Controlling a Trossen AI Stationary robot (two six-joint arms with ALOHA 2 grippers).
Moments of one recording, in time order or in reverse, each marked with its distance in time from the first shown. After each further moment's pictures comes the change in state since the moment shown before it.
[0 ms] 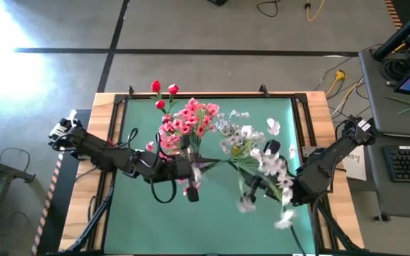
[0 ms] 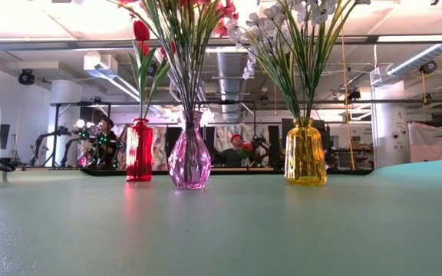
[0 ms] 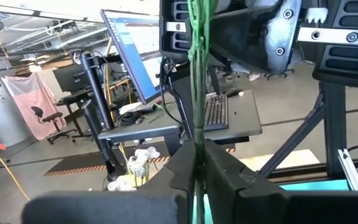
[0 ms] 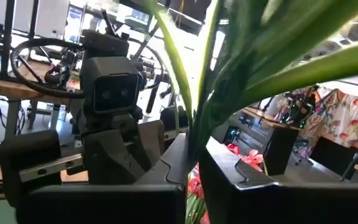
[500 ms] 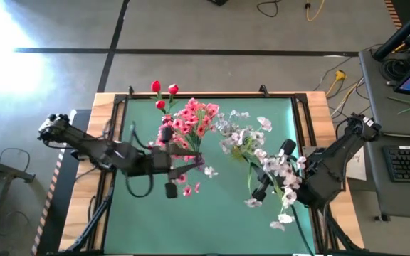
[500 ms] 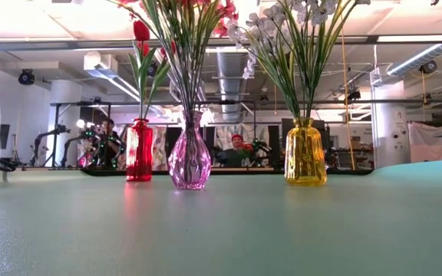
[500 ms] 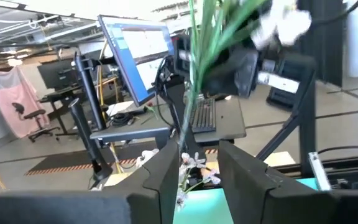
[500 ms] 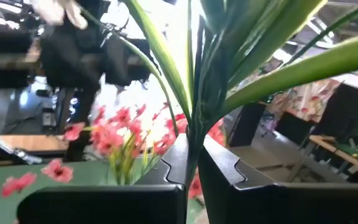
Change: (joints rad) left arm -0.032 -0.173 0.000 -0.194 0.007 -0.058; right arm 0.080 -0.060 0.000 -0.212 0.223 0.081
